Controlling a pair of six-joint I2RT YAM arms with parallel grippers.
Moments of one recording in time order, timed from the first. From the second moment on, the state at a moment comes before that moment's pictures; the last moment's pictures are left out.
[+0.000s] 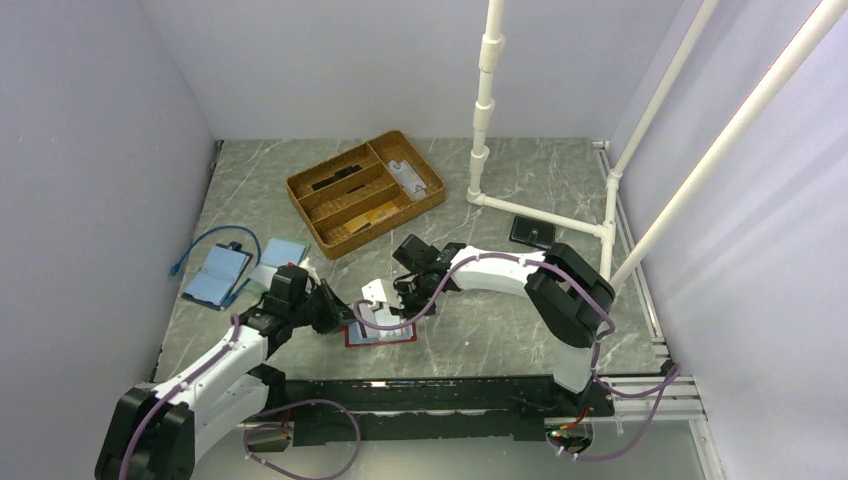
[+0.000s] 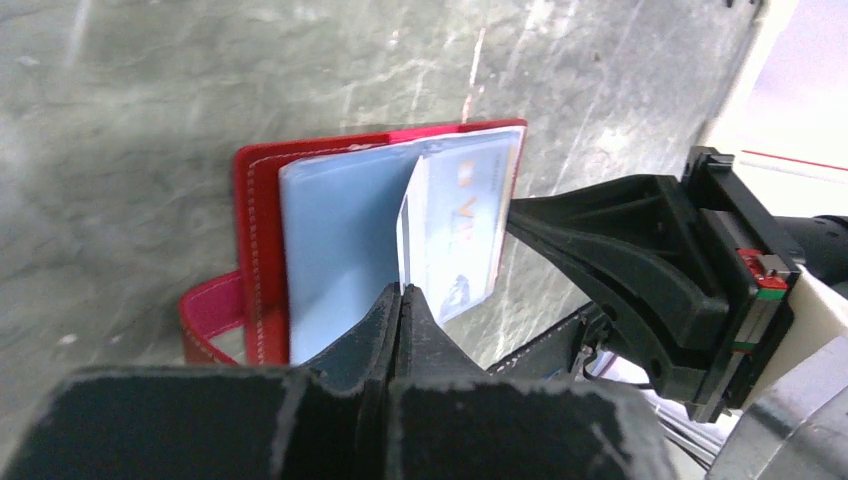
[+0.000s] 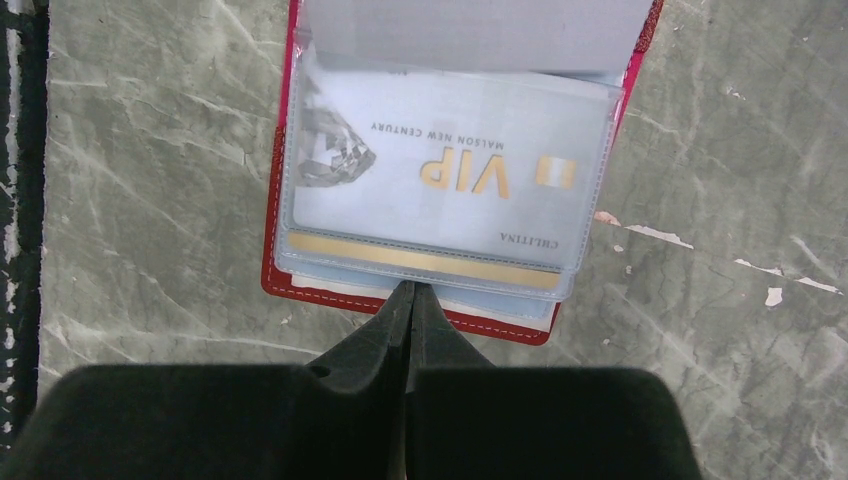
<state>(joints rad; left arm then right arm) -0.35 0.90 0.26 -0.13 0.39 -0.91 0.92 1.84 1.13 -0.50 -0.46 -0.86</state>
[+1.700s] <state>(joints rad) -0.42 1.17 0.84 -0.07 0.80 -0.08 0.45 1.65 1.61 -1.08 -0.93 -1.09</state>
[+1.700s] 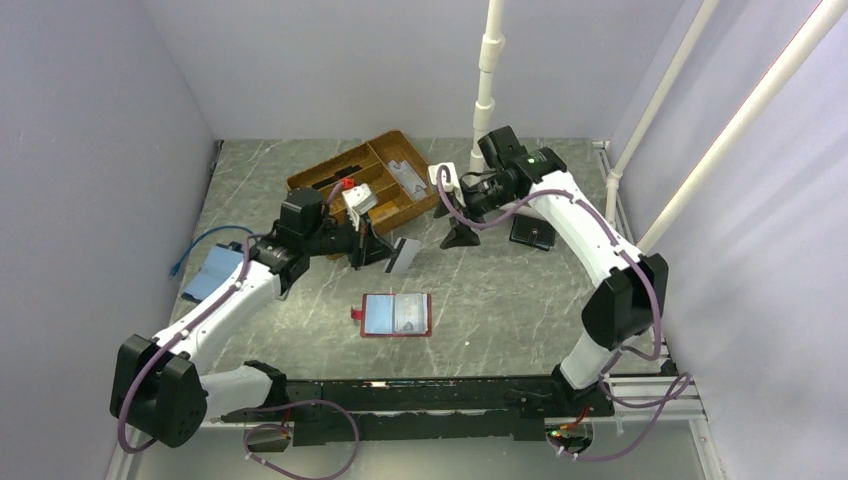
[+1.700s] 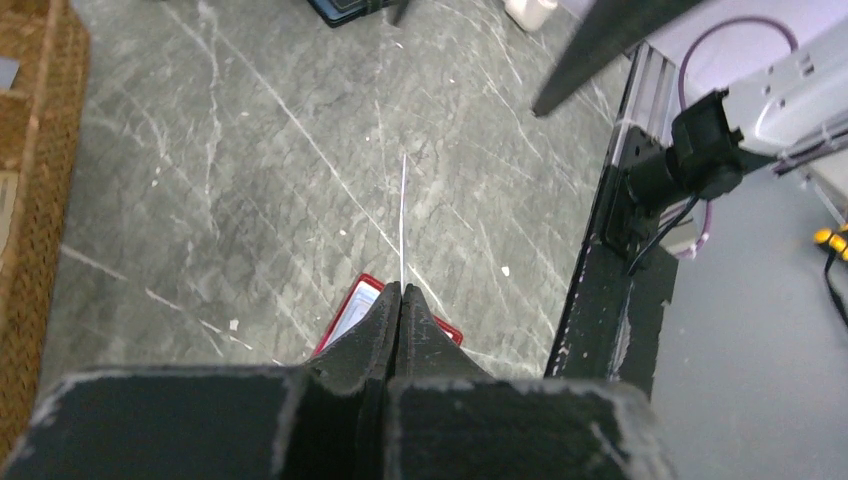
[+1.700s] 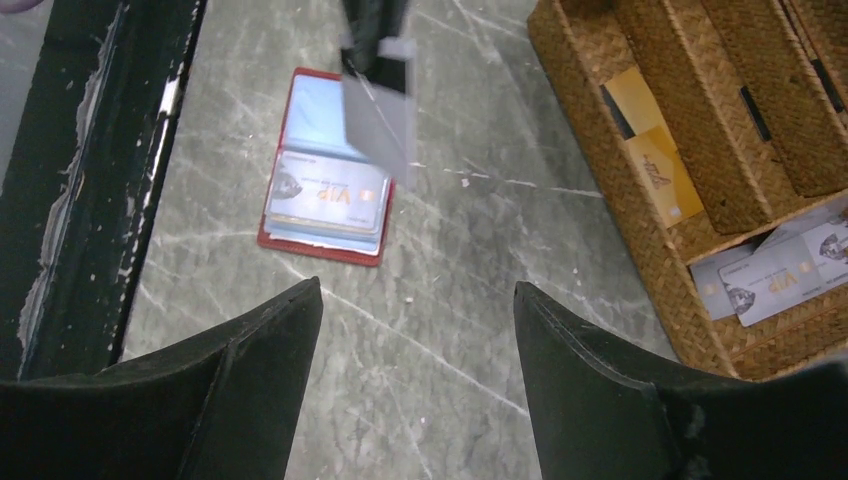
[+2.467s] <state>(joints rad) -0.39 1.19 0.95 -0.21 0.70 0.05 0.57 1.82 1.77 -1.07 -0.86 -0.97</state>
